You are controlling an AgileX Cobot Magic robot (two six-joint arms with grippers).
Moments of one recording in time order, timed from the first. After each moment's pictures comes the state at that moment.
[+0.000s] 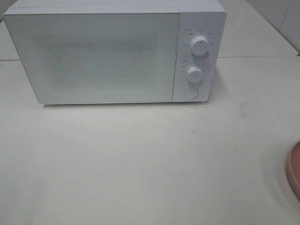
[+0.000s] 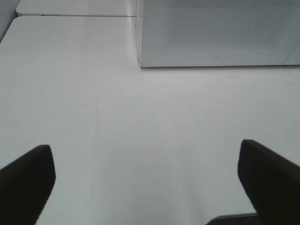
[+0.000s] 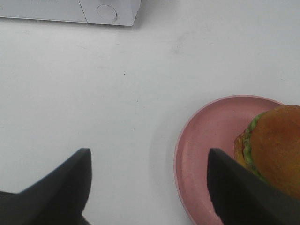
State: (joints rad) left arm 0.00 0.00 -0.52 -0.12 1.08 0.05; right arm 0.18 0.37 -0.52 0.00 0.88 0.14
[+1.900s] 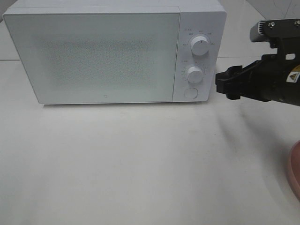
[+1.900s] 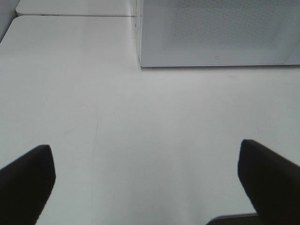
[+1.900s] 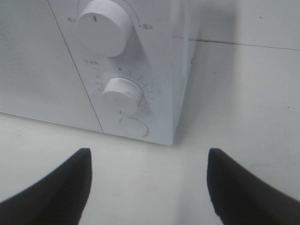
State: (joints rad) left arm 0.00 0.00 -0.52 -0.12 1.08 0.05; right arm 0.32 1.43 -0.52 0.10 -0.41 0.05
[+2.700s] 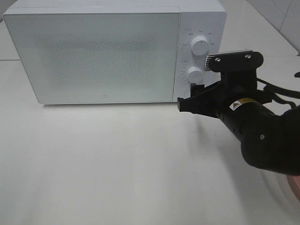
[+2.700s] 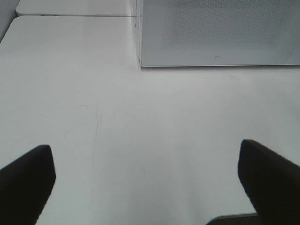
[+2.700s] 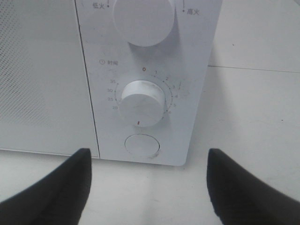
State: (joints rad) left arm 0.00 0.00 -0.52 -0.12 1.08 0.05; right arm 0.72 1.77 -0.52 0.81 -1.03 -0.31
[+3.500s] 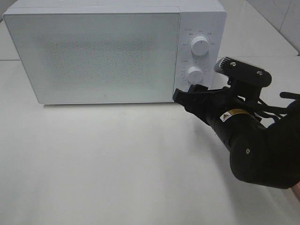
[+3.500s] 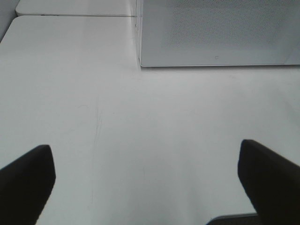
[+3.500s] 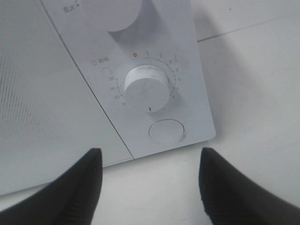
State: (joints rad) left arm 0.00 0.00 -0.52 -0.12 1.08 0.05; right arm 0.77 1.82 -0.52 0.85 -1.09 0.15
